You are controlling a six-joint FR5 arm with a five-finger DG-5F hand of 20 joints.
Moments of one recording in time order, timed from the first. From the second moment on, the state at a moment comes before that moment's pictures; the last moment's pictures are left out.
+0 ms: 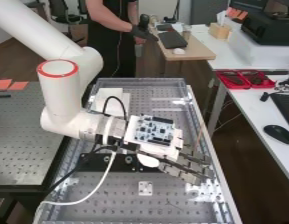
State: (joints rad) arm 1.36 -2.20 -1.58 -2.66 -1.59 -0.55
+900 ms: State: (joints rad) arm 1.35 -2.20 -1.59 -2.65 -1.61 -0.57
